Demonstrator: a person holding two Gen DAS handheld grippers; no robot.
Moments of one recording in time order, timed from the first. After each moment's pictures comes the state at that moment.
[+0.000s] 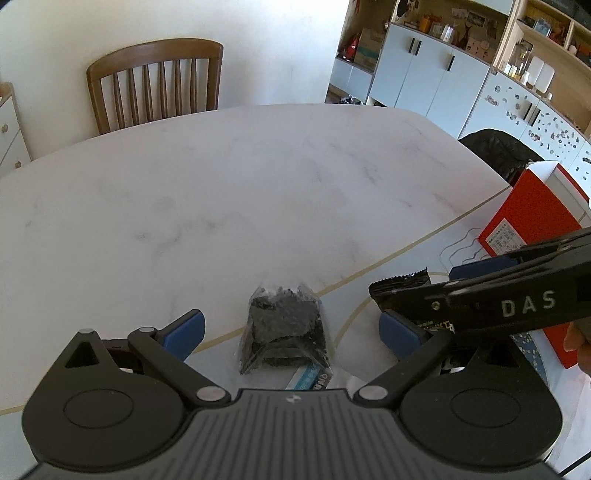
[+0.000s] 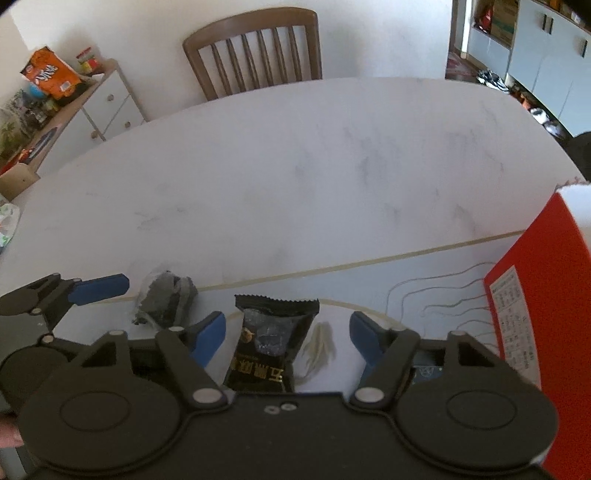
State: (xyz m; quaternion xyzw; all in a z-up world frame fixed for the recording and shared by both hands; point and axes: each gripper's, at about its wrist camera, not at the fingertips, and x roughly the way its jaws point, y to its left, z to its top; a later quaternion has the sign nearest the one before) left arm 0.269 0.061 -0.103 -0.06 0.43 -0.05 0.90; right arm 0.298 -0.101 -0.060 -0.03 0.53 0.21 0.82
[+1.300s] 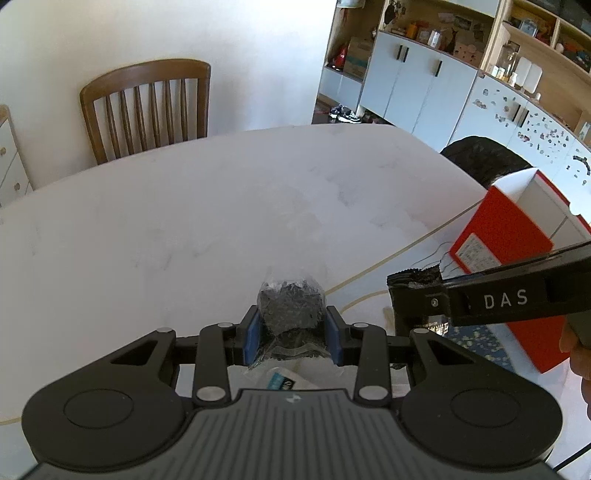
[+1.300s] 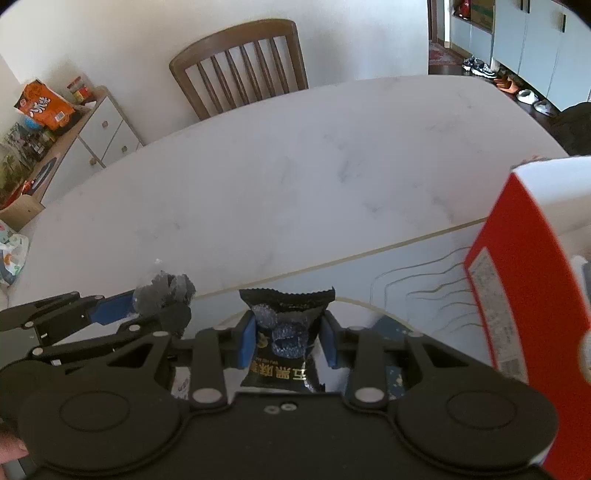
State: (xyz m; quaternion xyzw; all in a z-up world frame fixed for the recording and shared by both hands) left arm 0.259 0.043 -0.063 -0.05 0.42 -0.06 0.90; right arm 0.291 -0.128 -0.042 0.02 0.52 0.21 0.83
